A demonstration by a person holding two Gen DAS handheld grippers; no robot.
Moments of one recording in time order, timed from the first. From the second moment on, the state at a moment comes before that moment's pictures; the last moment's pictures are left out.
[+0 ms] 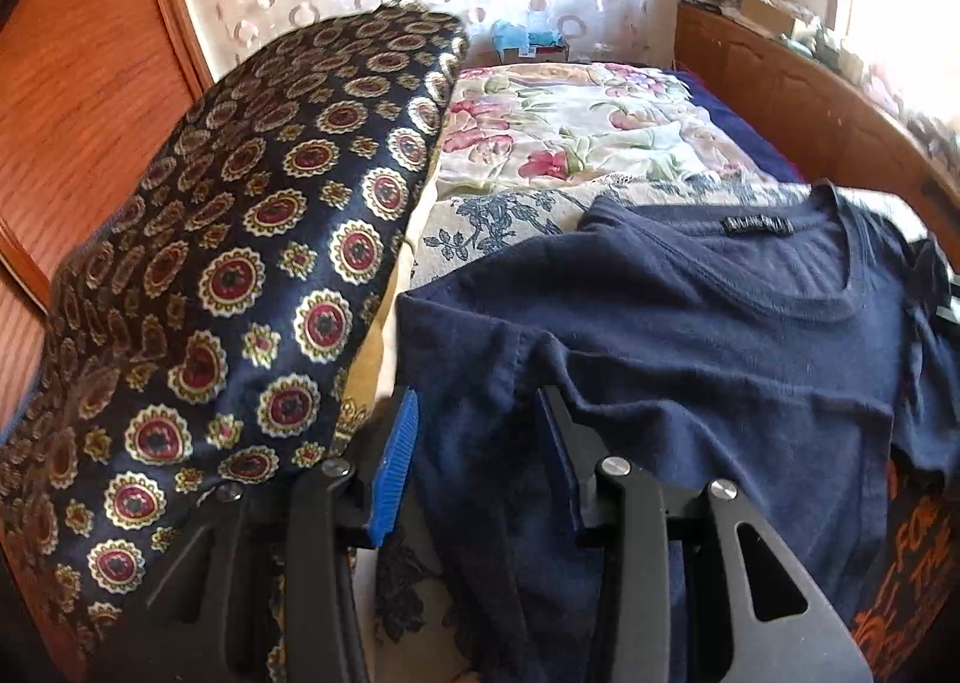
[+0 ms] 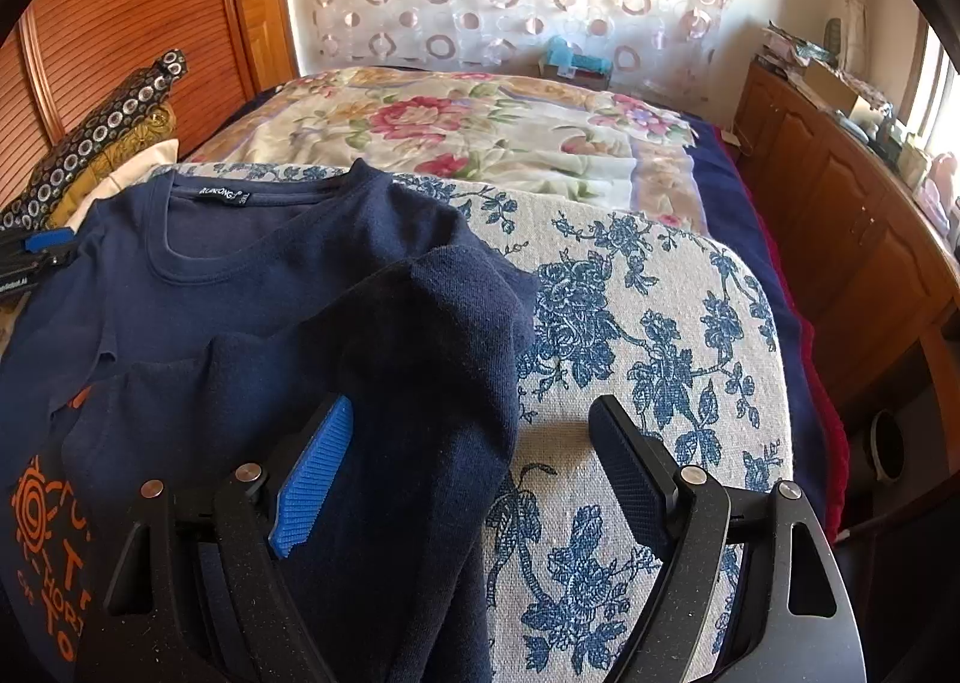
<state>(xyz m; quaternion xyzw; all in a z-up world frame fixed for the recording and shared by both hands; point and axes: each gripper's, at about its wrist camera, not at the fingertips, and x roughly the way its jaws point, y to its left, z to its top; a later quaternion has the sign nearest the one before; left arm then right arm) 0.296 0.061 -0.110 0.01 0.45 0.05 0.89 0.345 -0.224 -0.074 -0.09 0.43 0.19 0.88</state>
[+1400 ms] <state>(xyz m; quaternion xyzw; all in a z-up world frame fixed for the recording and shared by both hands) 0.192 0.050 -0.013 -0.04 0.30 -0.10 0.95 0.350 -0.220 -0.038 -0.05 0.40 0.26 0.87</state>
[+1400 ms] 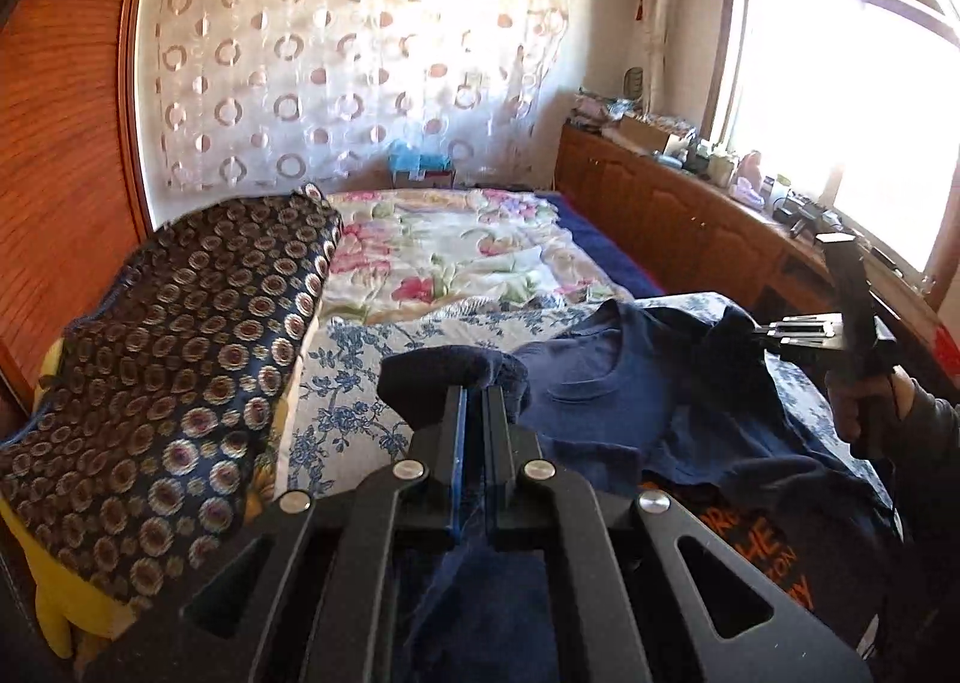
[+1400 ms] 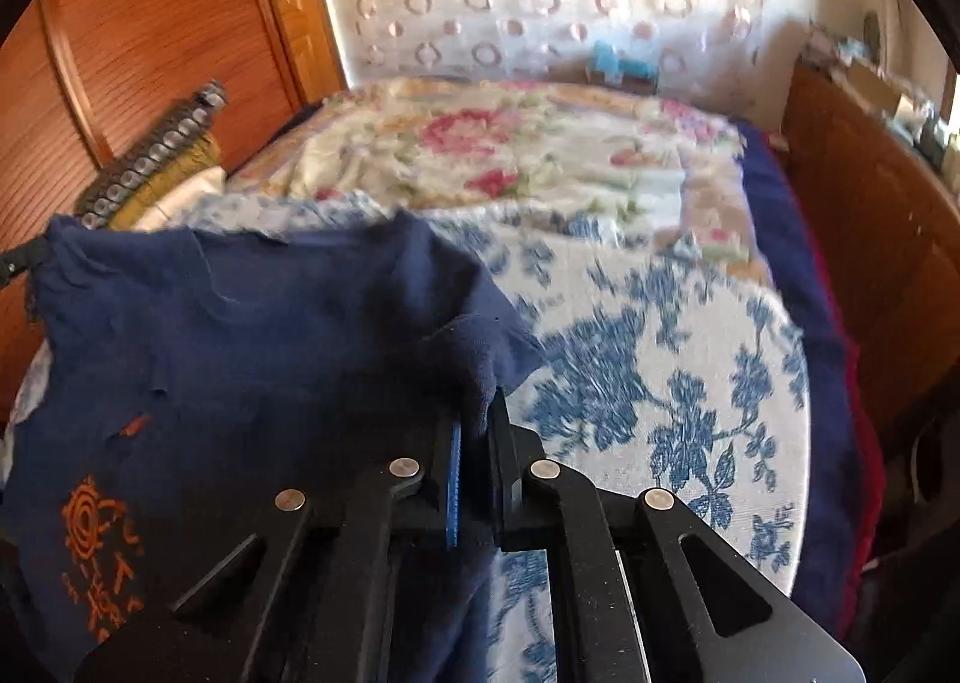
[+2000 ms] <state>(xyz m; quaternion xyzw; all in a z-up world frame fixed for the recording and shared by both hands) -0.002 0.080 0.002 -0.06 0.25 -0.08 0.96 0.140 -0.281 0.032 -0.02 0.31 0.23 0.92</state>
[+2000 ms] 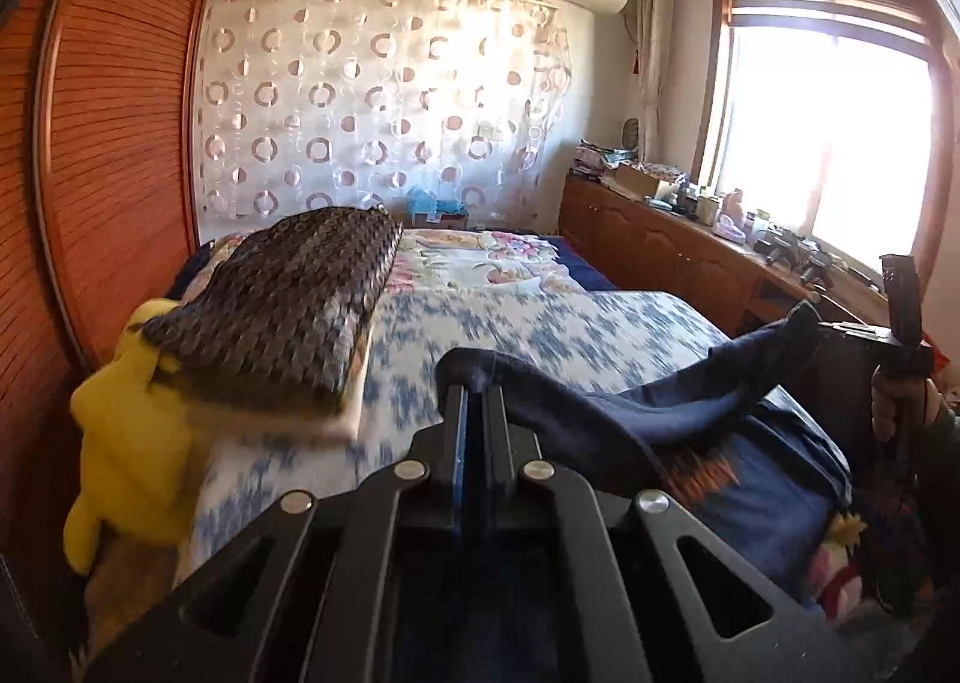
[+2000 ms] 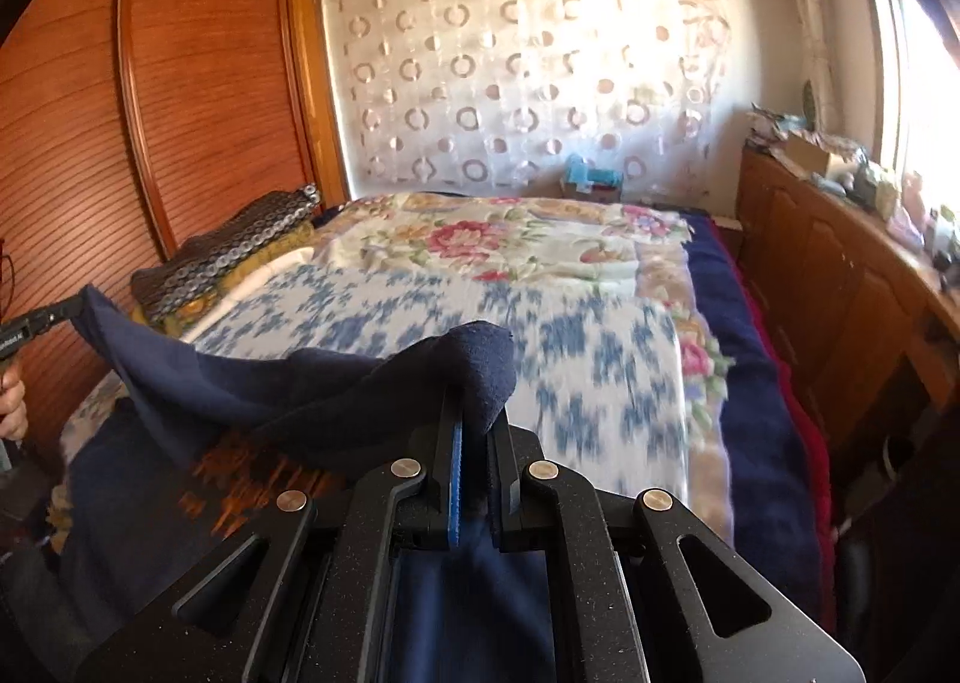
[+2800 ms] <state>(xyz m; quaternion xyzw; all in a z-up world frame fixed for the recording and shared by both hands) -0.030 0.078 -0.053 -0.02 0.35 -0.08 0.93 0.053 -0.291 -0.015 -0.04 0.41 0.19 0.89</state>
